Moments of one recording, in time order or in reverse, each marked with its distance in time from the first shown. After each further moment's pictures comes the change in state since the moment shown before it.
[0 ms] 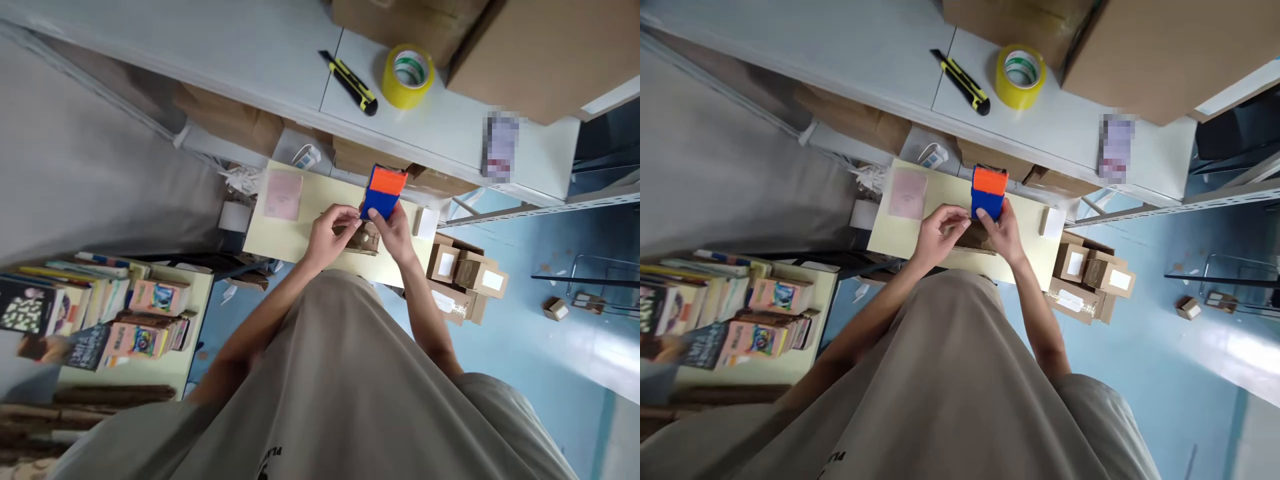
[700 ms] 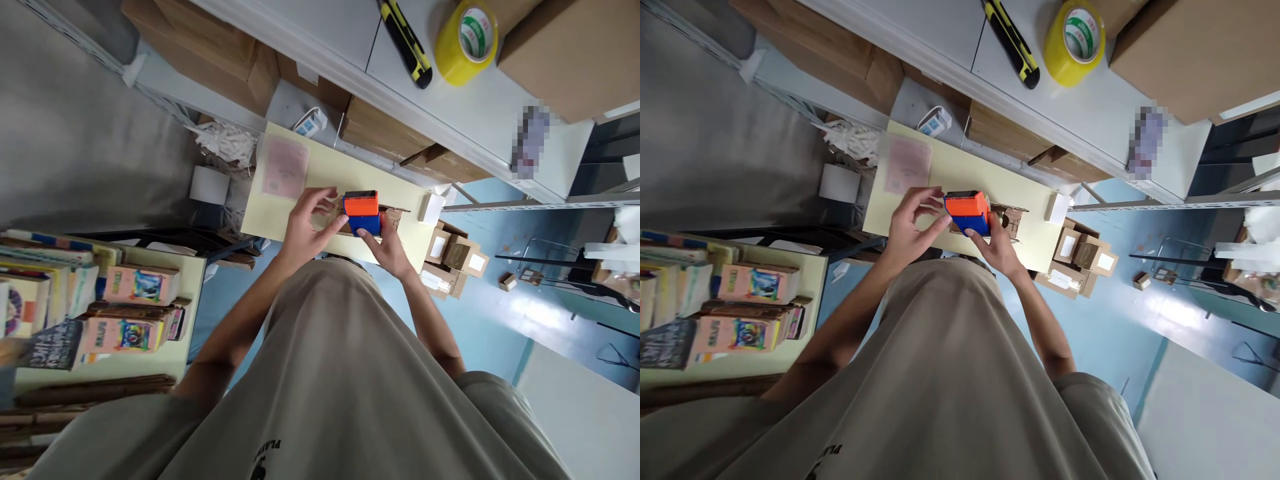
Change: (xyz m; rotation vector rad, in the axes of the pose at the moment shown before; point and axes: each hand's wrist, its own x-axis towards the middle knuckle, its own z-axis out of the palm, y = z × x) left_hand -0.030 -0.012 -0.115 0.122 -0.003 -0.008; right_hand -0.055 -0.025 0.075 -0.457 -0.231 0.172
